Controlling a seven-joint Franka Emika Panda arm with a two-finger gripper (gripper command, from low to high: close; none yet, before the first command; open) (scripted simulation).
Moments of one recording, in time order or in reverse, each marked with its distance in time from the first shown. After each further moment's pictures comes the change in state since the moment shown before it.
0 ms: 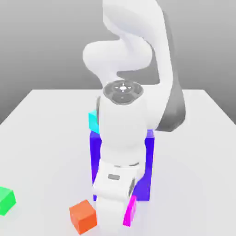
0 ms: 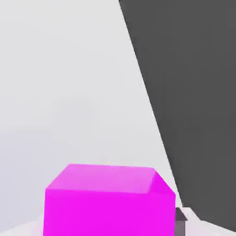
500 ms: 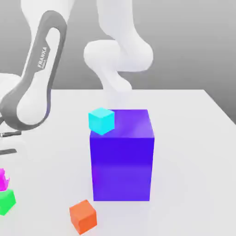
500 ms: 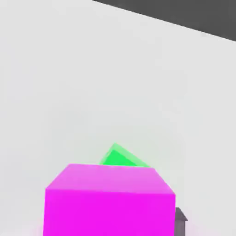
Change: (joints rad) arm -0.332 0.125 -0.201 0.045 0.222 0.044 0.089
